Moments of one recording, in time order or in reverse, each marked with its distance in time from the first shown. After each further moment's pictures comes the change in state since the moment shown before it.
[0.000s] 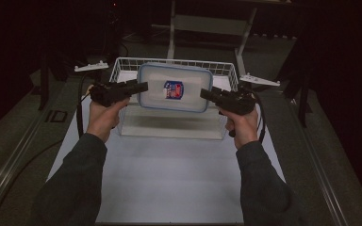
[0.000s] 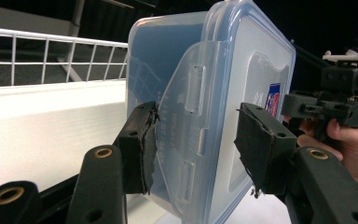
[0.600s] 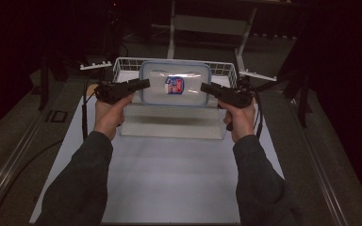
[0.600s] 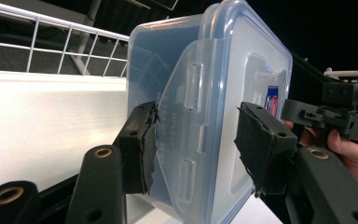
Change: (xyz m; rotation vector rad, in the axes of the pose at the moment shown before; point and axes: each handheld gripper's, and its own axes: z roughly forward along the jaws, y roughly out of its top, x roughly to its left) left arm 0.009 -0.002 0.014 -0.018 0.044 -0.087; right arm -0.020 0.006 0.014 -0.005 -0.023 0.102
